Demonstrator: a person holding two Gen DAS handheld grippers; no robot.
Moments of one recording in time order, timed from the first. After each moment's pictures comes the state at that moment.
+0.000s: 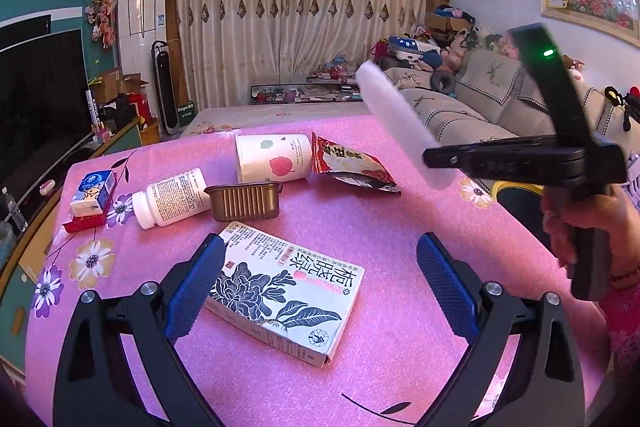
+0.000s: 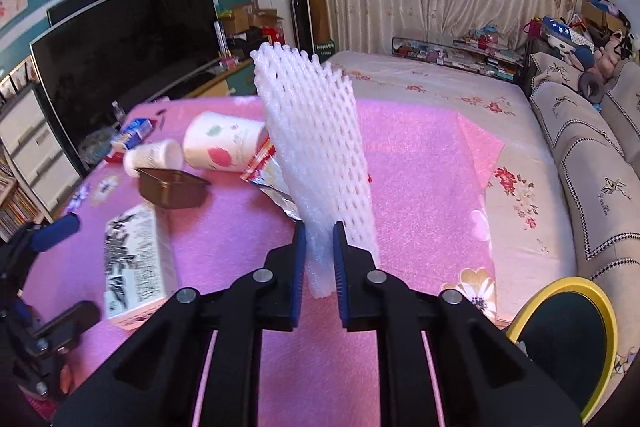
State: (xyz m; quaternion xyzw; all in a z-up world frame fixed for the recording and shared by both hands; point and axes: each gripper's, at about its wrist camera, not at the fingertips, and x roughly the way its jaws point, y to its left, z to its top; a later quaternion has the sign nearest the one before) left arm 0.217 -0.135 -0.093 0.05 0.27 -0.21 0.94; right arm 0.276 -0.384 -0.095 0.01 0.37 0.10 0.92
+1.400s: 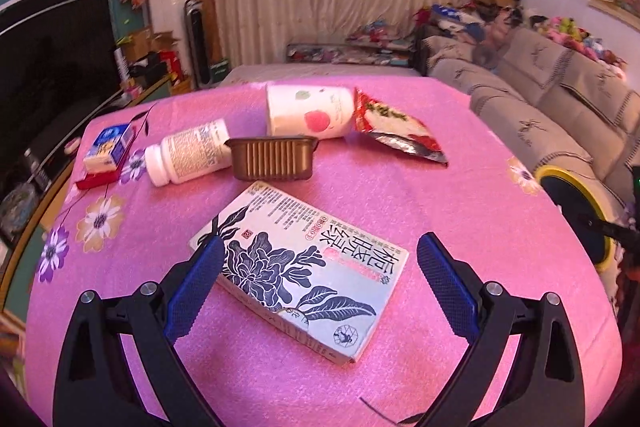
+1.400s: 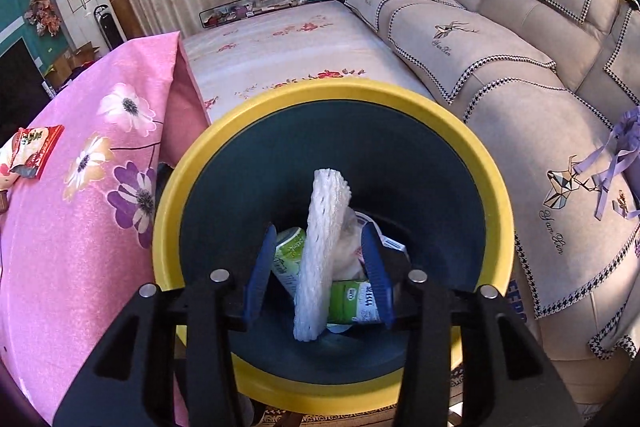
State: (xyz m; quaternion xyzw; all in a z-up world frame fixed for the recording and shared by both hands) left arm 0.251 -0.142 -0.118 0.04 0.36 -0.12 0.92; right arm 0.169 -0.598 -0.198 0.15 0.42 -0.19 0.87
